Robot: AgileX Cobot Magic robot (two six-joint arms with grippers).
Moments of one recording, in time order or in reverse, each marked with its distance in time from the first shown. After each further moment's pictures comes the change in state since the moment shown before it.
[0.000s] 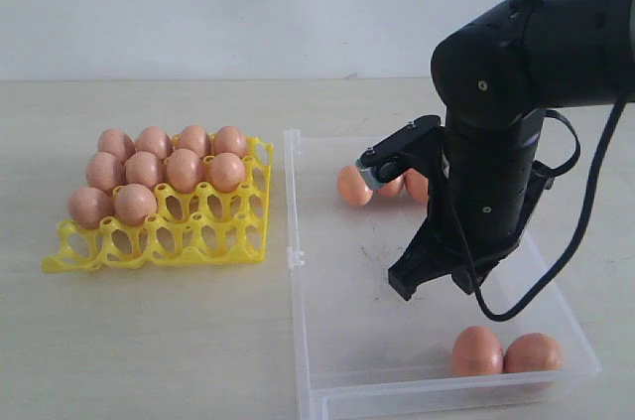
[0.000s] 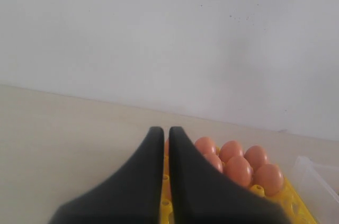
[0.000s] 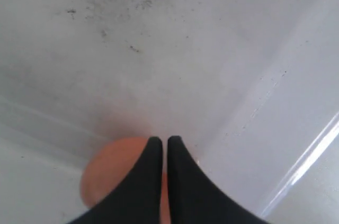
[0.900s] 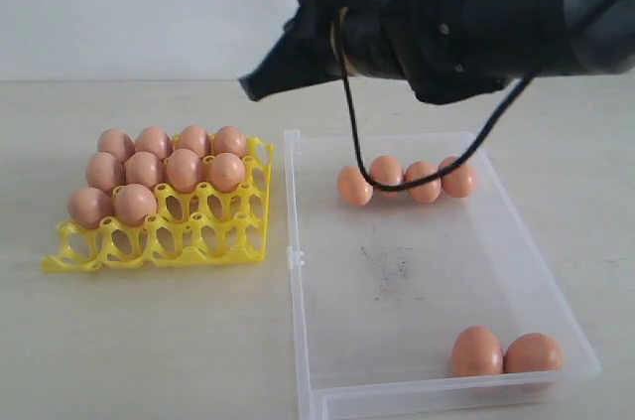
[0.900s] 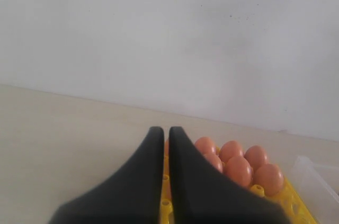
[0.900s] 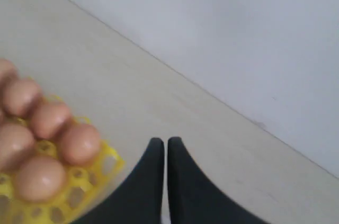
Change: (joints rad) left arm 0.000 0.000 0.000 0.000 0.000 0.000; right arm 0.072 0.054 -0.146 -1.604 -0.805 1.512
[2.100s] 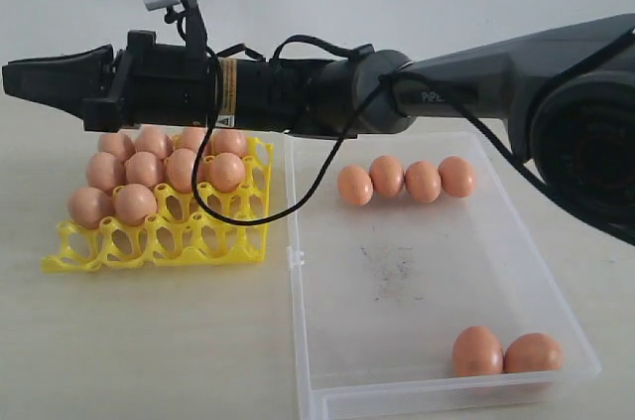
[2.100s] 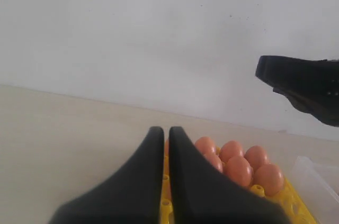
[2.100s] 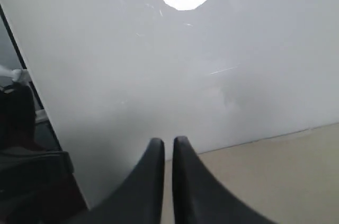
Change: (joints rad) left arm 0.000 0.000 0.000 0.000 0.000 0.000; right arm 0.000 0.532 -0.474 0.666 -1.405 -0.357
